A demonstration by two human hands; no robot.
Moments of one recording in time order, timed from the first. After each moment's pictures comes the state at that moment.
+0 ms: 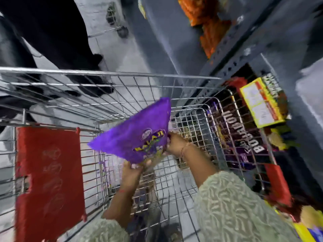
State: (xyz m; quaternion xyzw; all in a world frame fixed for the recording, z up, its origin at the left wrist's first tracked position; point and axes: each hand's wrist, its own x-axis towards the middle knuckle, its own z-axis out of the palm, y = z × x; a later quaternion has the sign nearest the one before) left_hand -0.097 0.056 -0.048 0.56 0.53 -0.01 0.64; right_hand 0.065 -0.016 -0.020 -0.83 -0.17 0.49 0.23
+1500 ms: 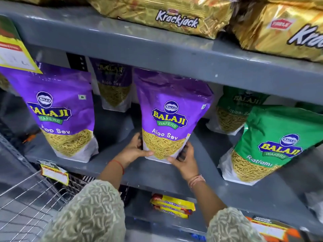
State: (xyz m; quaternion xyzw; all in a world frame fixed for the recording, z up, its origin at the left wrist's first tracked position) left_hand 0.126 -0.283 0.199 0.68 -0.18 -0.29 0.65; right_hand 0.021 -0.456 0.172 -0.72 0.15 -0.16 0.66
